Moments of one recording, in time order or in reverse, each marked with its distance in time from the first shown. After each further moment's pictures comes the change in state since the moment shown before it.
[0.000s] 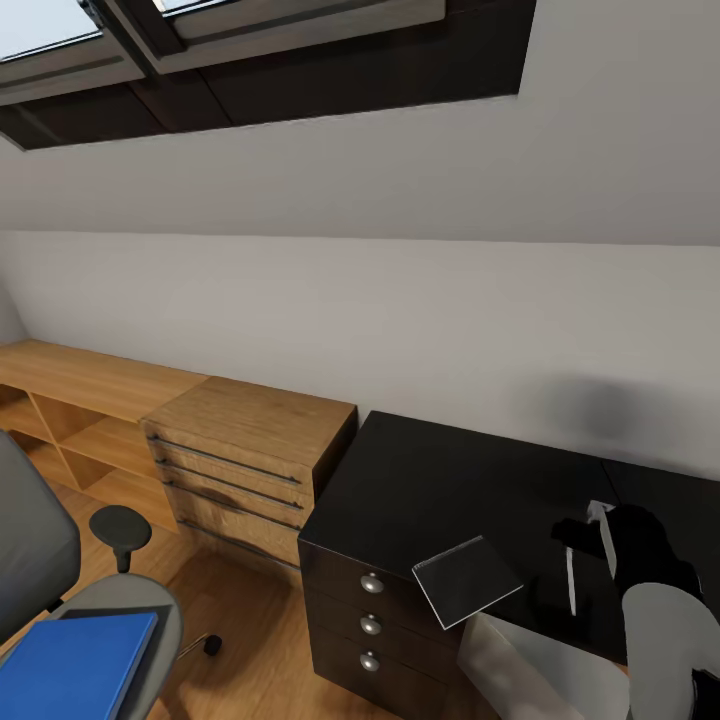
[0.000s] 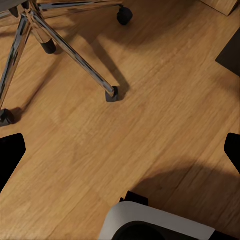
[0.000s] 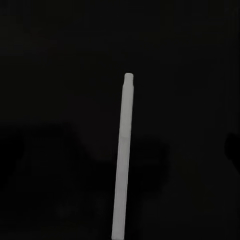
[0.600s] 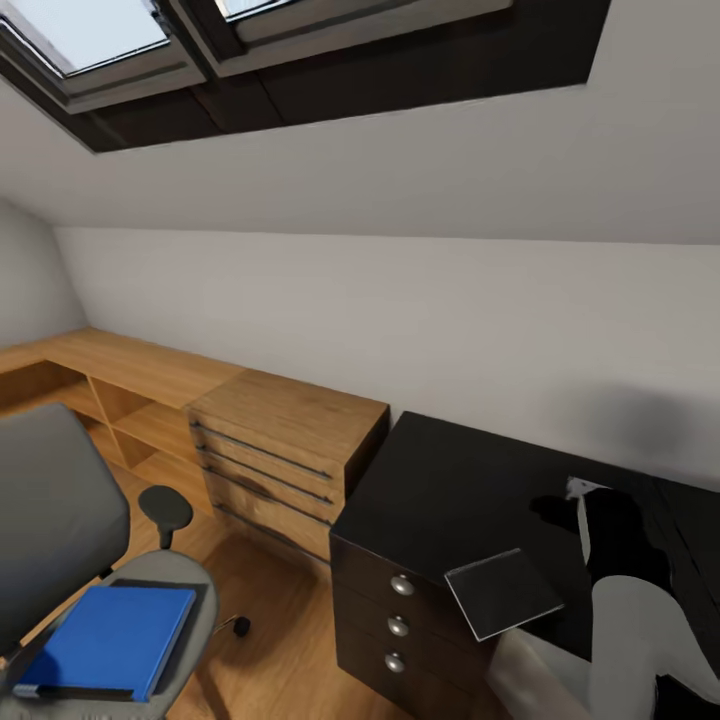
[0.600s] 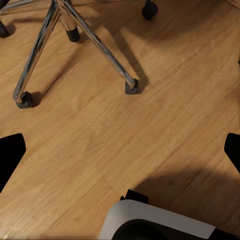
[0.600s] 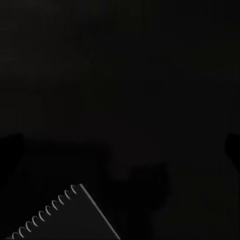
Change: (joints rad) left arm 0.000 0.000 -0.001 0.000 -0.002 0.001 0.000; right arm 0.000 0.112 0.001 -0.164 0.002 -0.003 -0.001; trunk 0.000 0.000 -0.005
